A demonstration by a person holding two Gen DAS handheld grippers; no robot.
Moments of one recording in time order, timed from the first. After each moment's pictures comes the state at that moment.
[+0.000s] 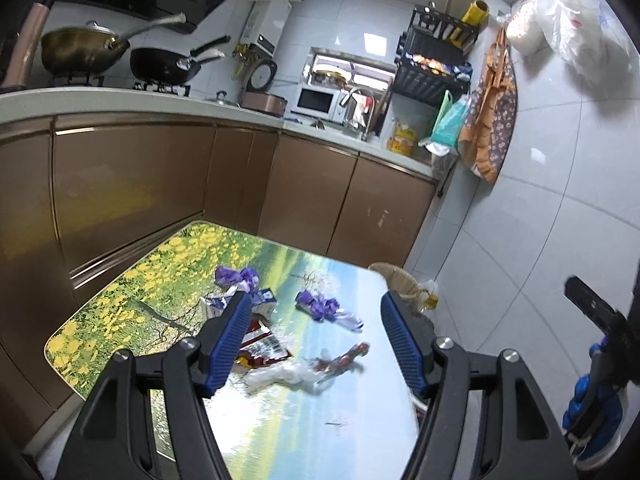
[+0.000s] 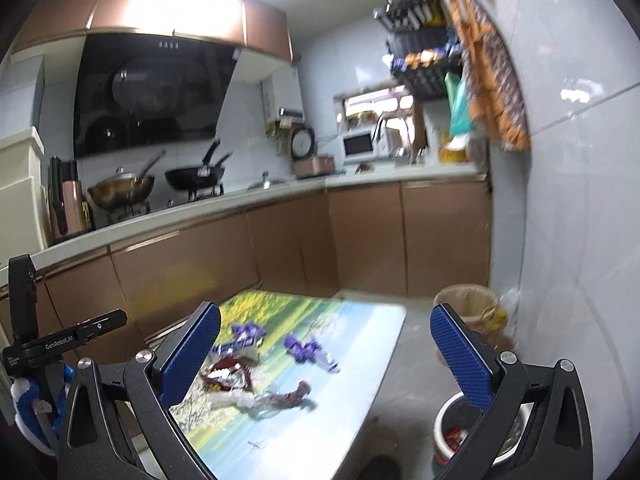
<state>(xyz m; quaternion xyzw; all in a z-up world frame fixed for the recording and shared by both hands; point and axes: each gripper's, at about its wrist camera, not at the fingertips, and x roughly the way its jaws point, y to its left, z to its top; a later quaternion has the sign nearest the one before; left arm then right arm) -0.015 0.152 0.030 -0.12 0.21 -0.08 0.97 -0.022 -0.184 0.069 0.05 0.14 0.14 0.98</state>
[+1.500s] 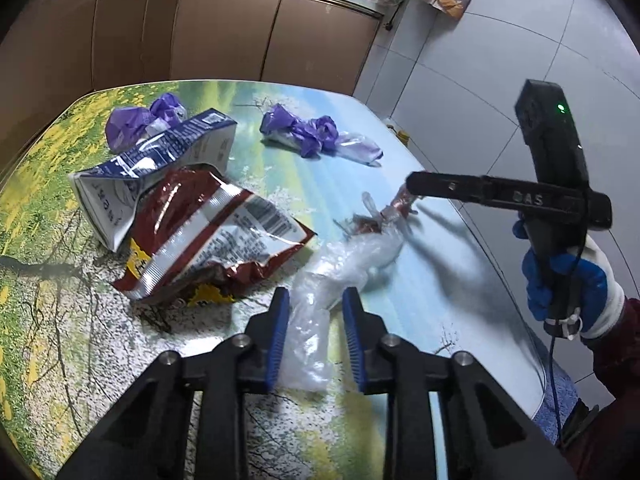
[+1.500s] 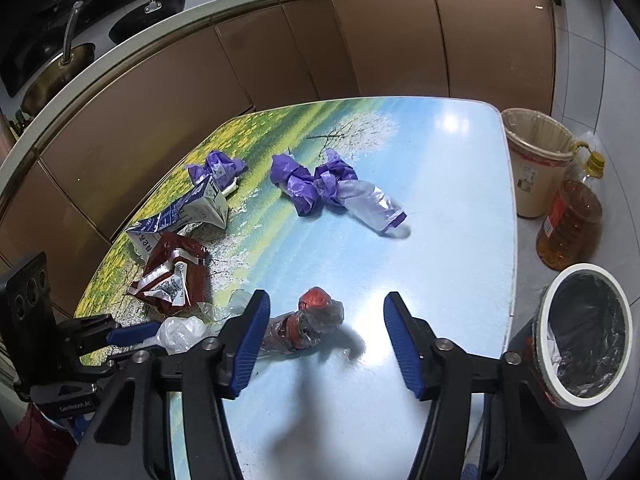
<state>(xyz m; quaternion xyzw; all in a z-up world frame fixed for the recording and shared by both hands) 0.139 0.149 -0.159 -0.02 0.42 -0.27 0.86 0.193 -0.082 -0.144 0.07 0.44 0.18 0.88</state>
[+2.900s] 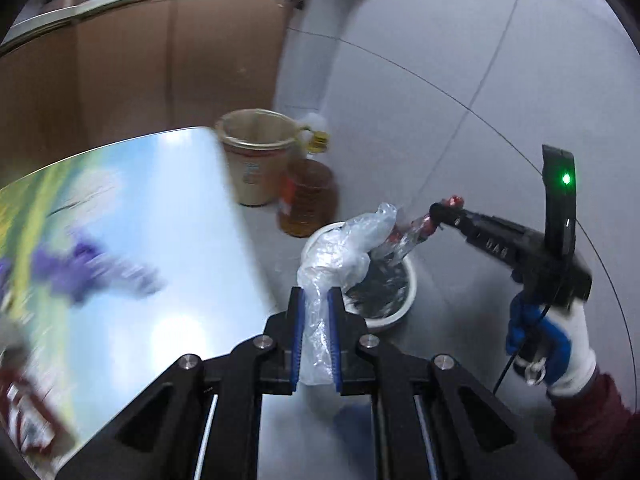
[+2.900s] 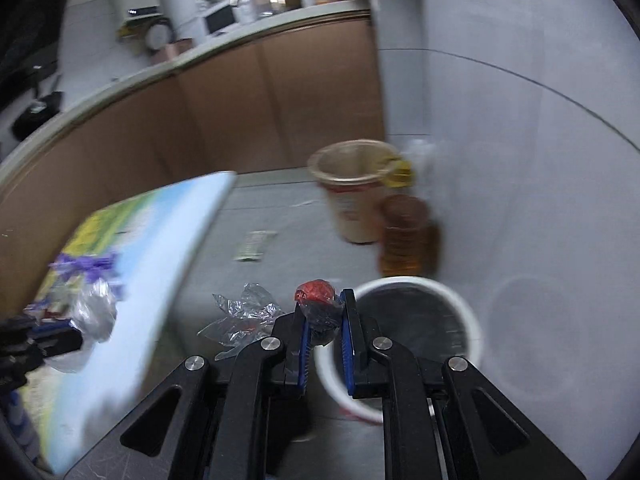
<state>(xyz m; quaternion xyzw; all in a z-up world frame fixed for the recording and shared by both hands) 0.199 -0.123 -0.102 0.03 0.43 -0.34 0.83 0.158 -0.341 -0.114 0.09 0.37 -0.06 0.92</state>
